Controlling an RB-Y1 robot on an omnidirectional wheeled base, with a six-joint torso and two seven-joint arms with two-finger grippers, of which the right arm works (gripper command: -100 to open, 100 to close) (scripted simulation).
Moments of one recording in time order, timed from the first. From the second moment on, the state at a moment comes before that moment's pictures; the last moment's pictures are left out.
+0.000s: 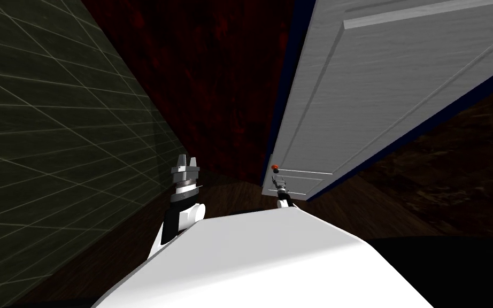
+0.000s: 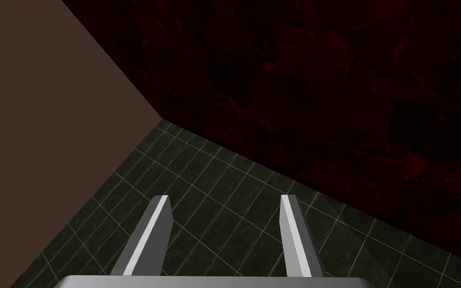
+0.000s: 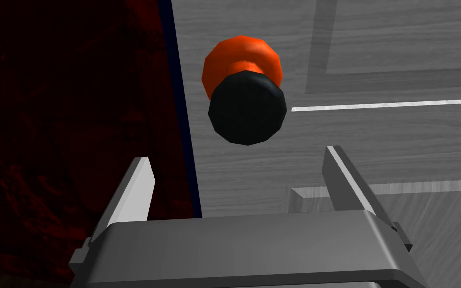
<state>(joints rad) -0.02 -0.27 0.18 -0.74 -0.59 -0.83 -1.41</state>
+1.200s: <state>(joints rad) 0.00 -0.34 0.17 -0.70 -0.60 -0.86 -1.48</state>
